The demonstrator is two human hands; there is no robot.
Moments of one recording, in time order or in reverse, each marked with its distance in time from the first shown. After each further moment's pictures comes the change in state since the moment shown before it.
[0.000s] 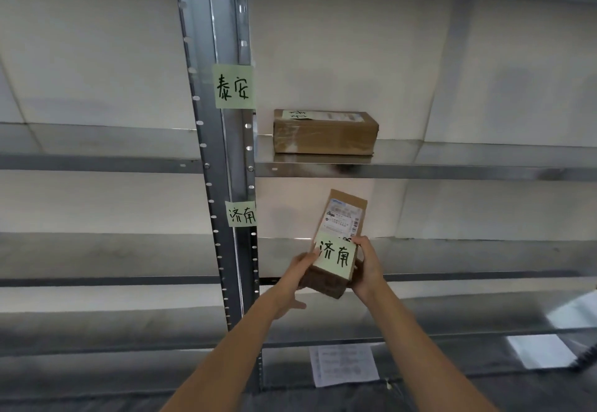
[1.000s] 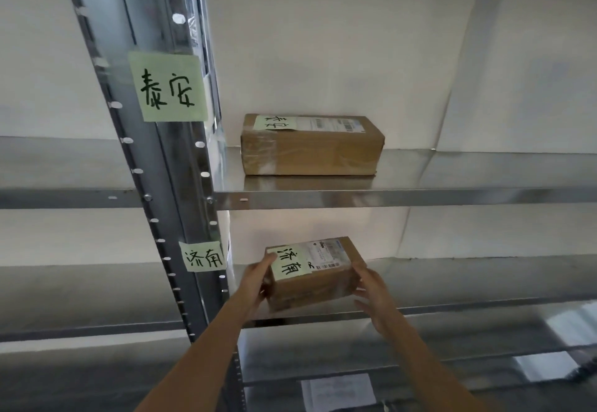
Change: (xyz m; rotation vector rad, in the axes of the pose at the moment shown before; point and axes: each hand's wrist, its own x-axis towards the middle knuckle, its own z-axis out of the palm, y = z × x) left_hand 0.162 0.033 -0.071 -0.206 0.275 0.037; right_hand 0.139 -0.009 -0.061 -0.388 0.210 0.026
